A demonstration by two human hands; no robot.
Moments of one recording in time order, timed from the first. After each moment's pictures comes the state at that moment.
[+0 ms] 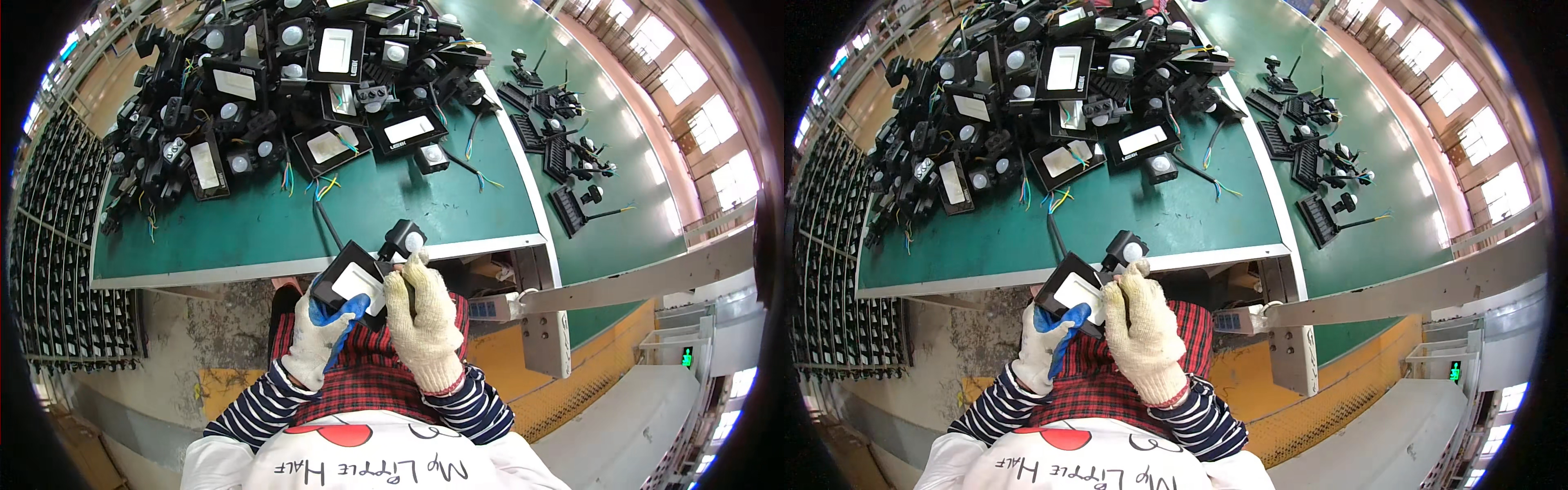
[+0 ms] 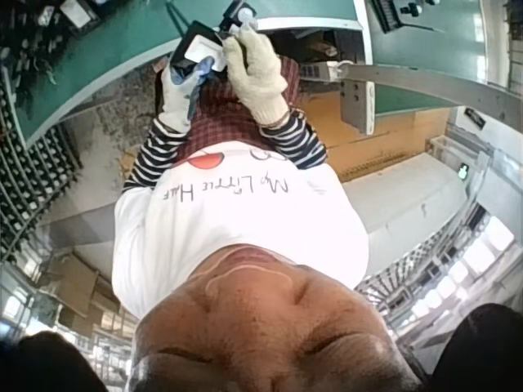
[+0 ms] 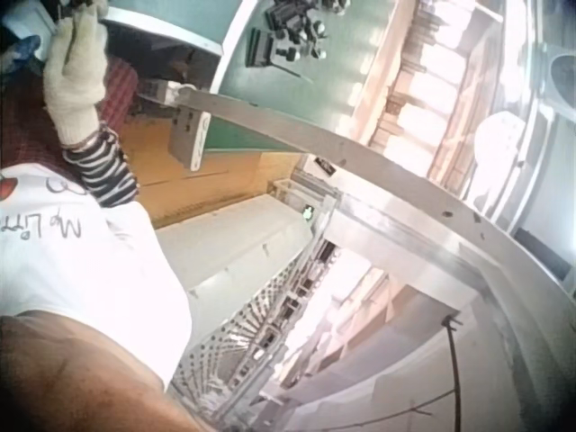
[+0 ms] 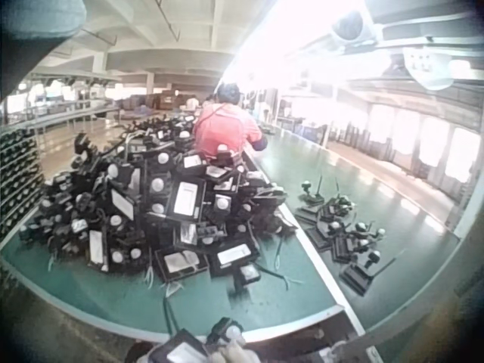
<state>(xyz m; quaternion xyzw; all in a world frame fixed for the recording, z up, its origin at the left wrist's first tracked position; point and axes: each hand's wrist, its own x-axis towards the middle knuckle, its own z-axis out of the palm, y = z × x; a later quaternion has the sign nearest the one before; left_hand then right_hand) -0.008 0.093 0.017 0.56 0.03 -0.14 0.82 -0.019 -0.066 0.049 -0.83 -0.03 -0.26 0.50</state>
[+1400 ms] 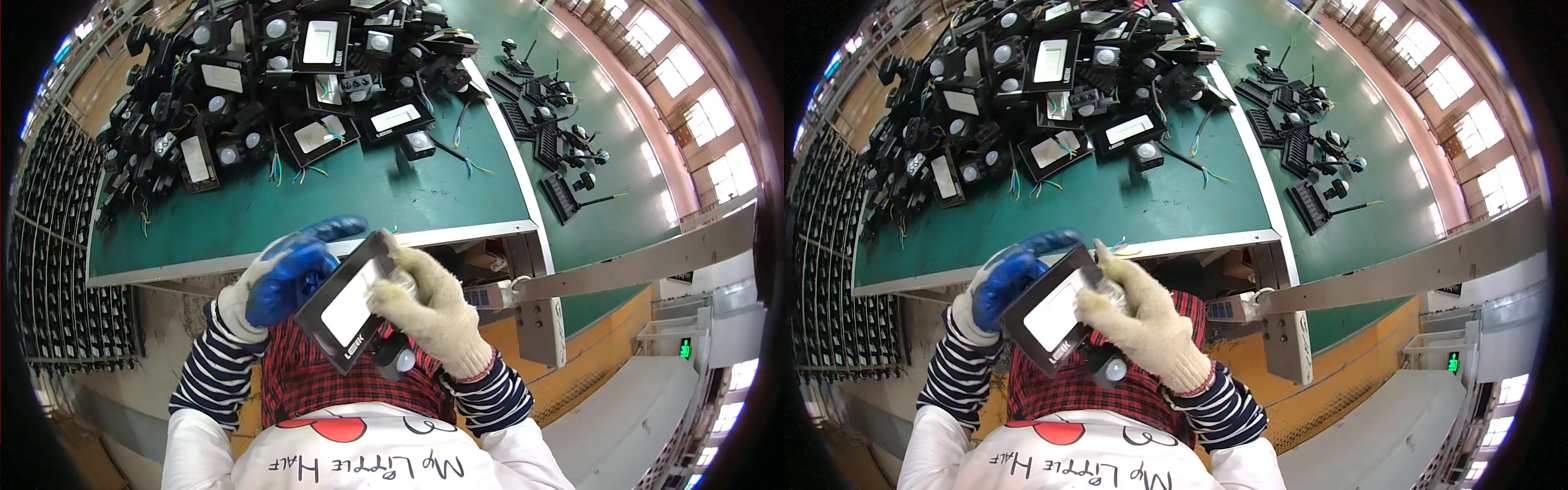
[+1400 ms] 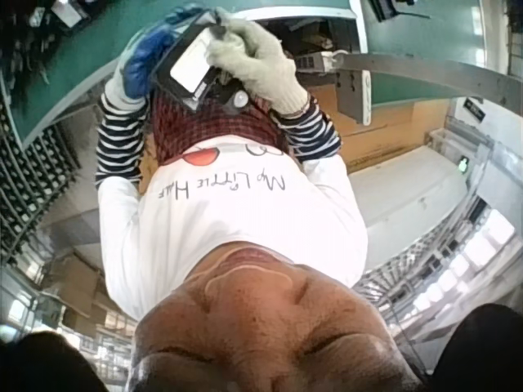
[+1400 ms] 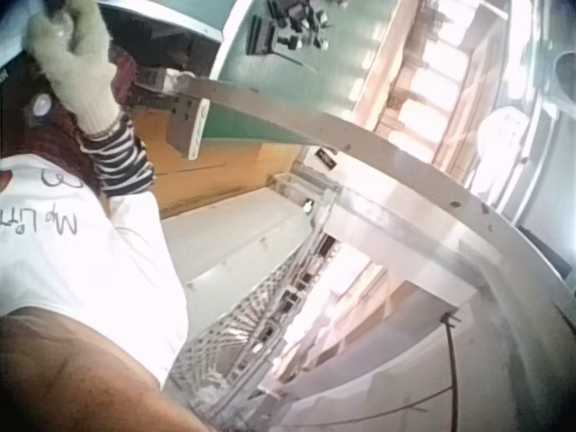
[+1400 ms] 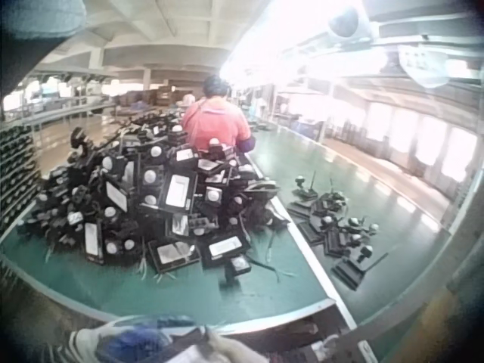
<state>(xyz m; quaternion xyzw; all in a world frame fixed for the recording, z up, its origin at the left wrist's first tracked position) 0.047 0.115 0.097 0.53 -0.12 -0.30 0.79 -0.025 -0.099 0.103 -0.77 -0.06 0.05 0.63</state>
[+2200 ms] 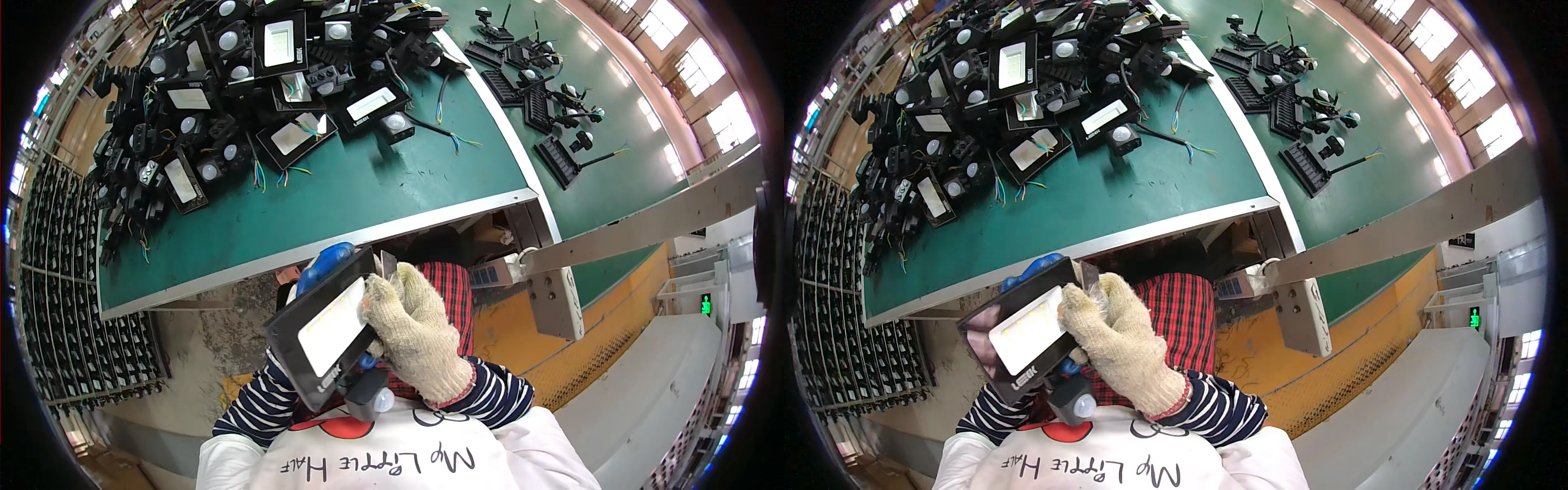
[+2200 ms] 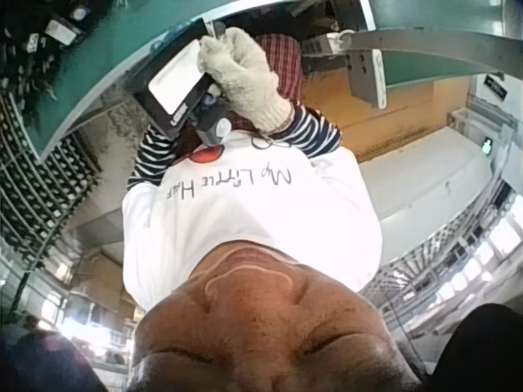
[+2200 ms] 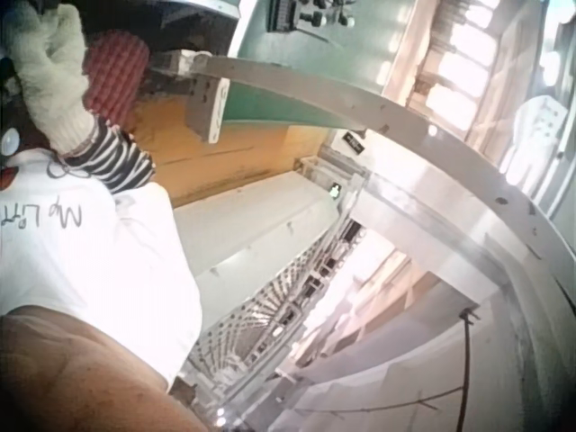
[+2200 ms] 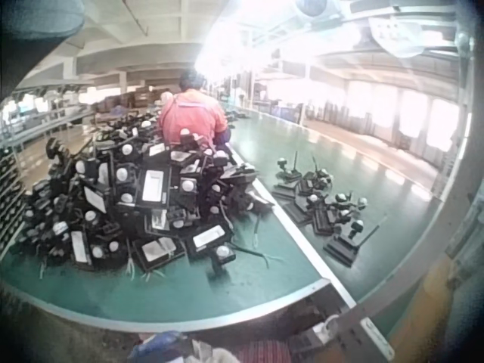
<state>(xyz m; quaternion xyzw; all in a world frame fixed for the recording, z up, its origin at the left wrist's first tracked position) -0.025 0.063 0.061 0.34 -0.02 -0.18 0.92 -0.054 -0.061 0.115 -0.48 0.20 0.08 0.85</state>
